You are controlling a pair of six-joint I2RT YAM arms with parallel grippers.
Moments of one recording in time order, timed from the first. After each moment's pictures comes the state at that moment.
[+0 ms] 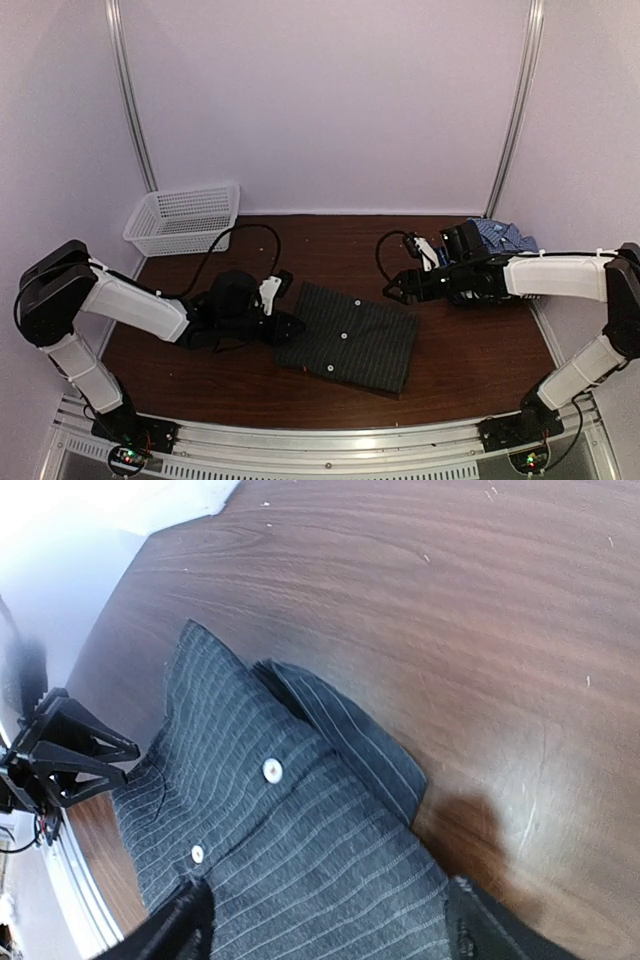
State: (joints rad) left arm -0.87 1.66 0.65 0.43 0.19 -0.42; right arm 0.51 1.45 0.79 -0.08 -0.40 0.33
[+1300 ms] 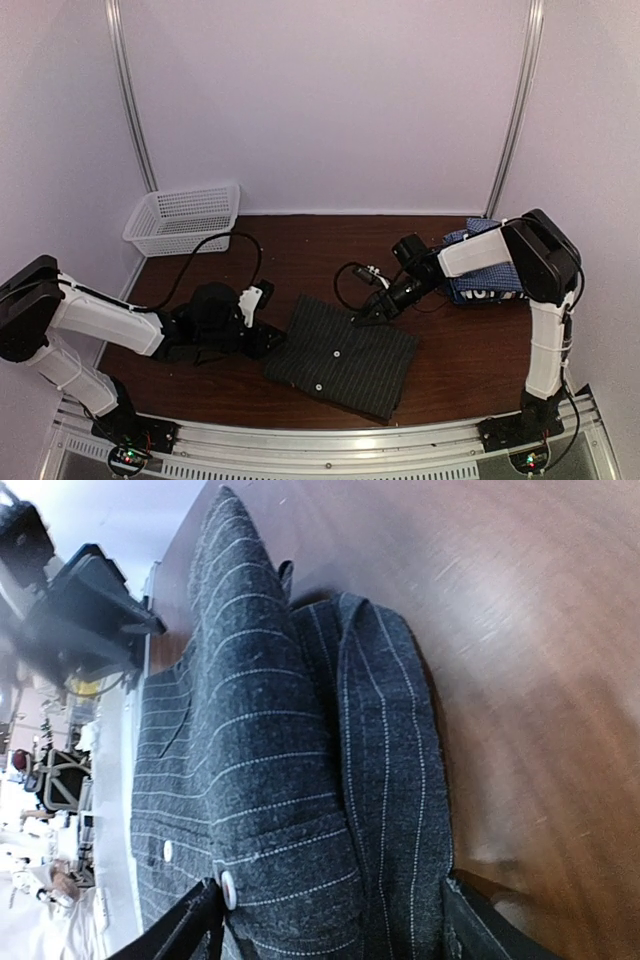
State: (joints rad) left arm -0.89 1.46 0.50 0.37 0.09 -0.40; right arm 0.51 2.05 1.21 -0.32 -0.94 -0.09
